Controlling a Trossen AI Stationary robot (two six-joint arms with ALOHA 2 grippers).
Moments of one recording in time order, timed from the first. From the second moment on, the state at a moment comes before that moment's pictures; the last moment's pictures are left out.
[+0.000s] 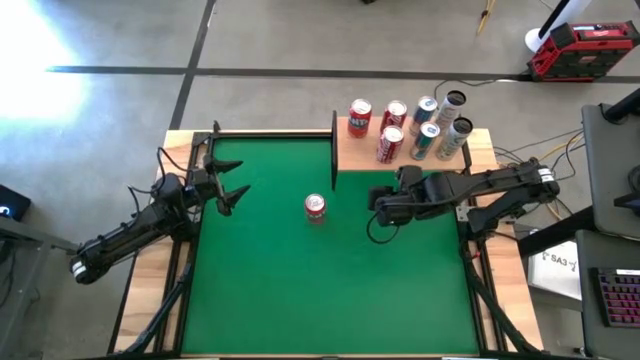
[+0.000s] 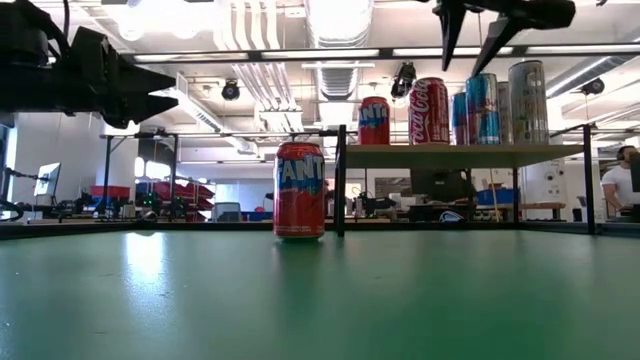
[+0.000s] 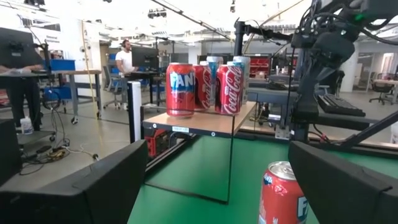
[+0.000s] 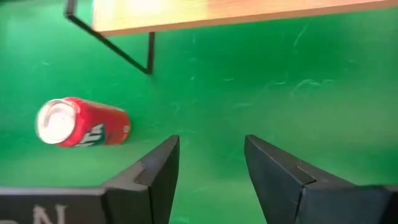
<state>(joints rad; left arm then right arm) 0.61 0.08 0.02 0.21 0.22 -0.04 0.18 1.49 1.49 -1.38 0.49 1.73</state>
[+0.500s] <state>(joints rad) 0.61 0.08 0.02 0.21 0.22 -0.04 0.17 1.48 1.52 -1.40 0.61 1.69</state>
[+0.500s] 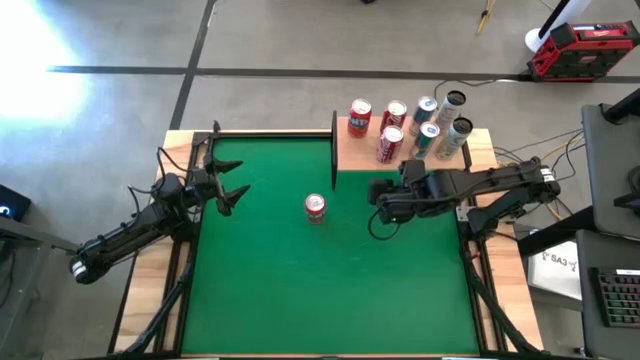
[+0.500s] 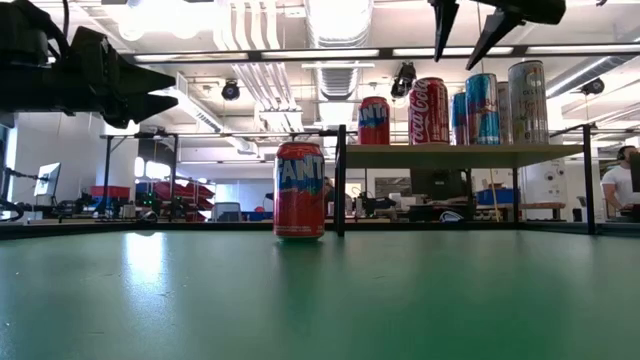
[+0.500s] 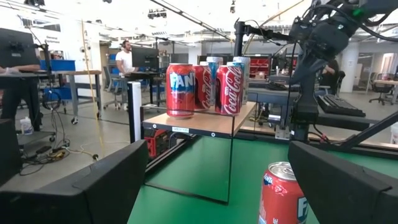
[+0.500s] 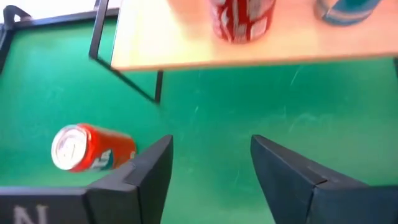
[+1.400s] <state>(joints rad) 0.61 0.08 0.02 0.21 0.22 -0.04 -0.03 1.49 1.60 -1.38 0.71 1.55</state>
